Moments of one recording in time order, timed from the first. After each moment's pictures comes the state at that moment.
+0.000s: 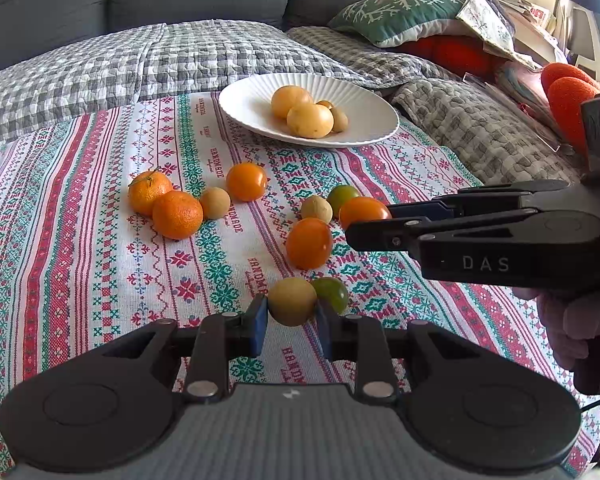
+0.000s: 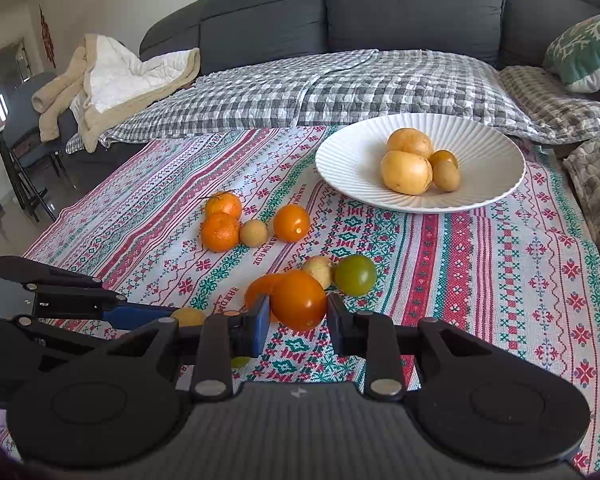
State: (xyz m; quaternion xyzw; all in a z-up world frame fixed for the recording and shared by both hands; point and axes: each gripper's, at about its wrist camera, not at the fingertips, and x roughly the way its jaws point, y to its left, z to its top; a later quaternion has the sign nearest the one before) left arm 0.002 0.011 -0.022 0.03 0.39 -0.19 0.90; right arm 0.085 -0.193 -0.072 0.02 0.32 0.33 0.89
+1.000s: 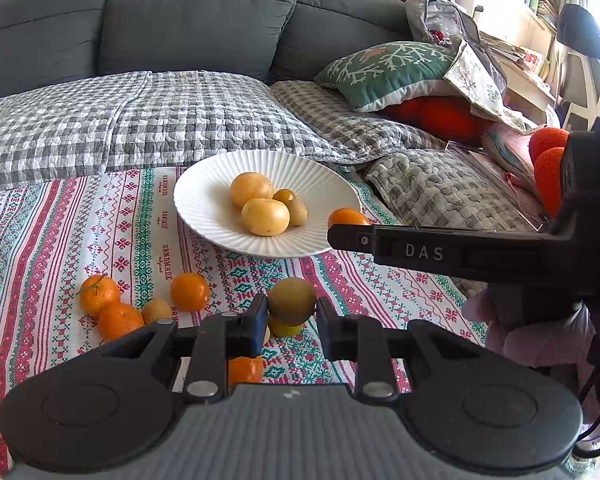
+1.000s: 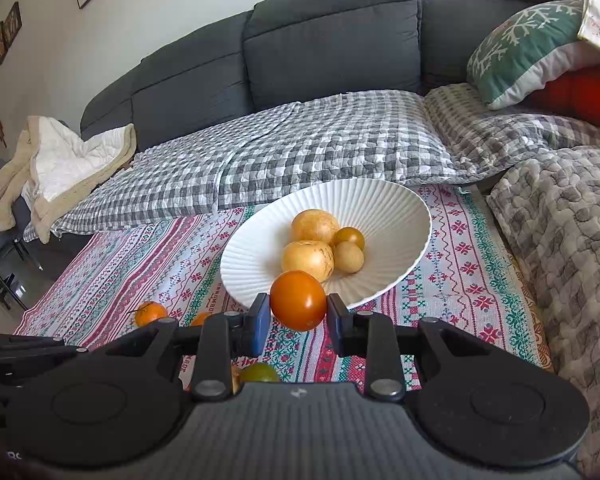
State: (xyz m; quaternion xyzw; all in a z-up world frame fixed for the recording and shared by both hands) left arm 0.039 -0.036 0.022 -0.01 0.34 -0.19 0.92; right arm 0.137 -0.242 -0.046 0.11 0.28 0.24 0.92
